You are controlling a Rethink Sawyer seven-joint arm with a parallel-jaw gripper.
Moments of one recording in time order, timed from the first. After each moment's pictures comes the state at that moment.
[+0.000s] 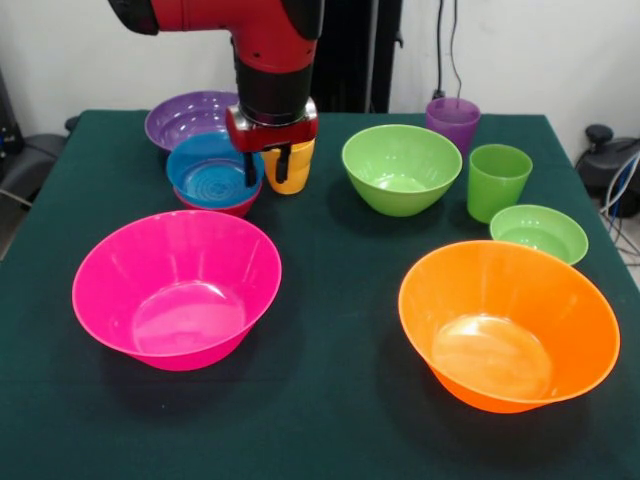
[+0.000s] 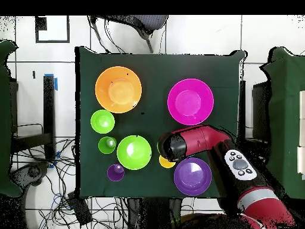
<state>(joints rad) -0.62 -0.56 0.36 1.77 -0.75 0.63 1.66</state>
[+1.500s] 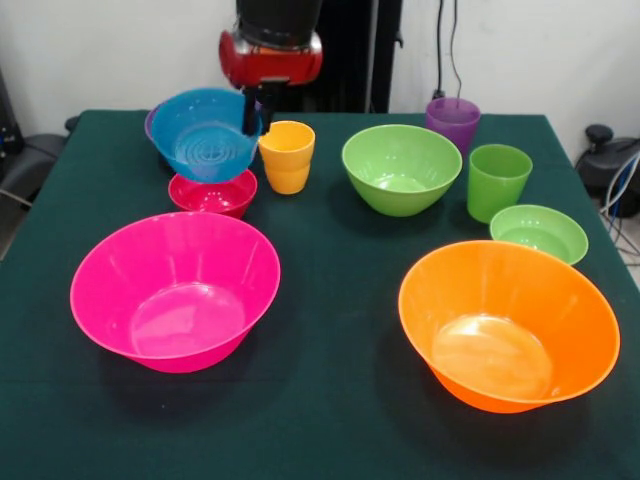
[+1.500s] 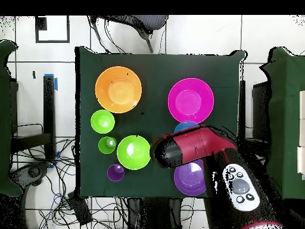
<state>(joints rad) -0.56 -0.84 0.37 1.88 -0.75 0.63 1.66</state>
